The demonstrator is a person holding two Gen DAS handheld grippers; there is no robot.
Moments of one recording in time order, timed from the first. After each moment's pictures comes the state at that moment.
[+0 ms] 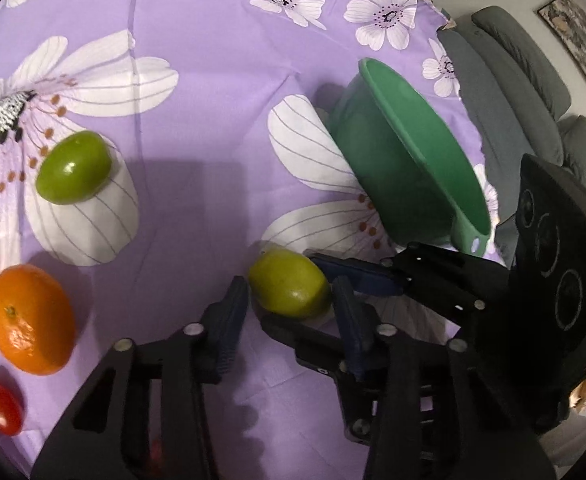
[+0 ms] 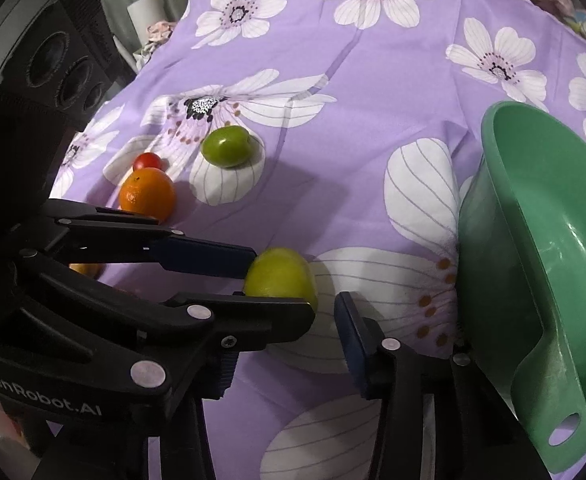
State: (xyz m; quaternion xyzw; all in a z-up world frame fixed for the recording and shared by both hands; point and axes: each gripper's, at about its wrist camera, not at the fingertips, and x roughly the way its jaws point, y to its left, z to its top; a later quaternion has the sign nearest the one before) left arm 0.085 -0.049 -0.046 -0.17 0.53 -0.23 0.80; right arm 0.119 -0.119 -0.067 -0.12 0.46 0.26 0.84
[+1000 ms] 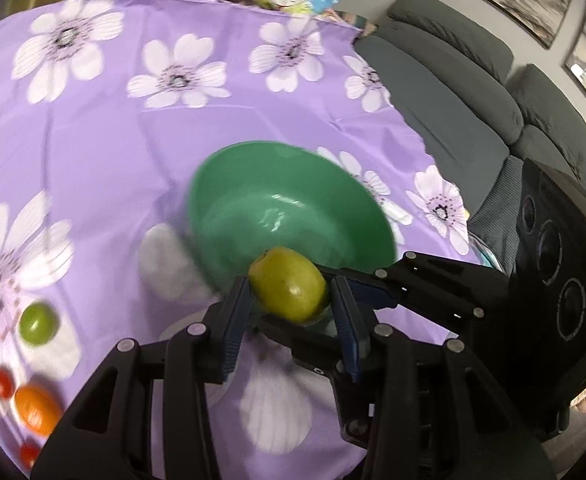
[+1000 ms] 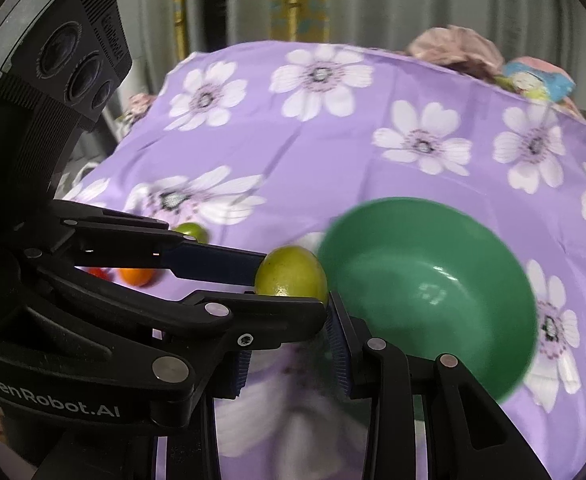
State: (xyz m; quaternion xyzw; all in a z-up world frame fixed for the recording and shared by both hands) left arm 0.094 -0.136 0.037 -0.07 0.43 -0.29 0.85; right arm 0.096 -0.187 0.016 -0.10 0.34 0.19 0.92
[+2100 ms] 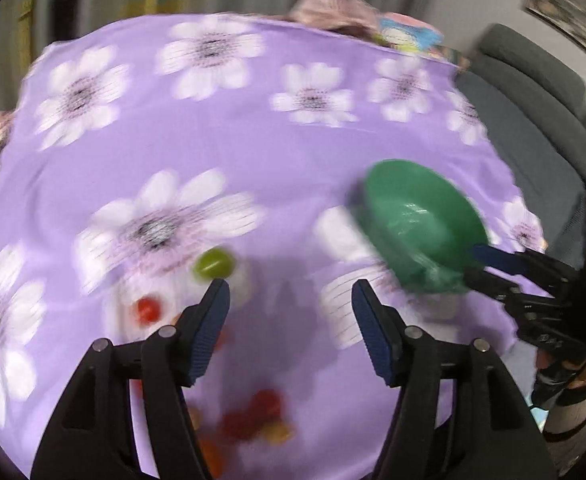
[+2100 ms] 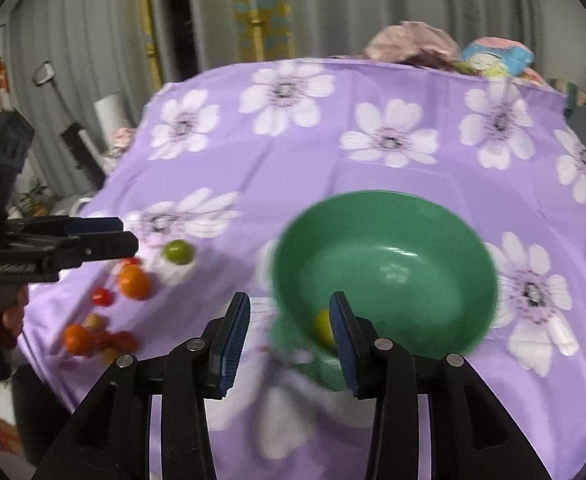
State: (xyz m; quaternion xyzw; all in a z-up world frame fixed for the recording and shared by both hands) left arm 0.027 -0.004 0.050 -0.07 0.41 -0.09 0.90; right arm 0.067 -0.203 0.026 -0.05 0.33 0.21 0.92
